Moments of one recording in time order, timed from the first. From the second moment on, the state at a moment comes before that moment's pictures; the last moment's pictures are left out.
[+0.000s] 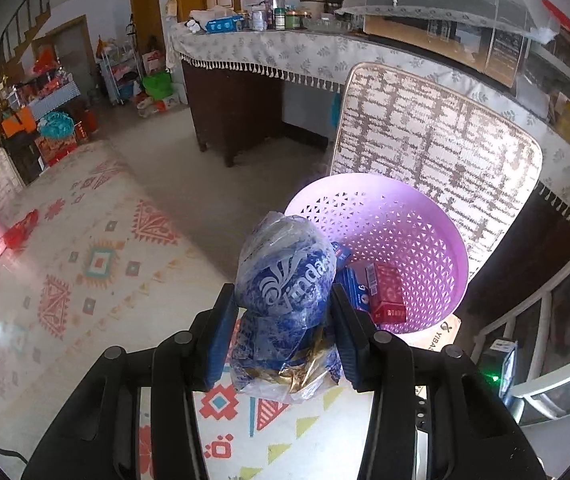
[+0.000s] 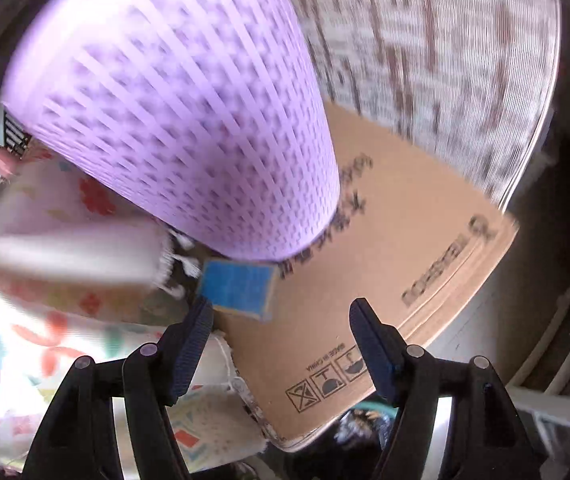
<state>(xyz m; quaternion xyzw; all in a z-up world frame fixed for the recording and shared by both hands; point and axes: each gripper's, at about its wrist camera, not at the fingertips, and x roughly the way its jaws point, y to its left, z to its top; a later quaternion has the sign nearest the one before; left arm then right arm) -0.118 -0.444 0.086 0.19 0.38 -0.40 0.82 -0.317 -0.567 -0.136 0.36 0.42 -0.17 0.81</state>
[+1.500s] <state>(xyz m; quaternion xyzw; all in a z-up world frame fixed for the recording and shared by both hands) -0.139 -0.433 0.072 0.22 0.36 -0.37 0.83 -0.371 -0.581 -0.146 0.37 0.42 -0.22 0.80</state>
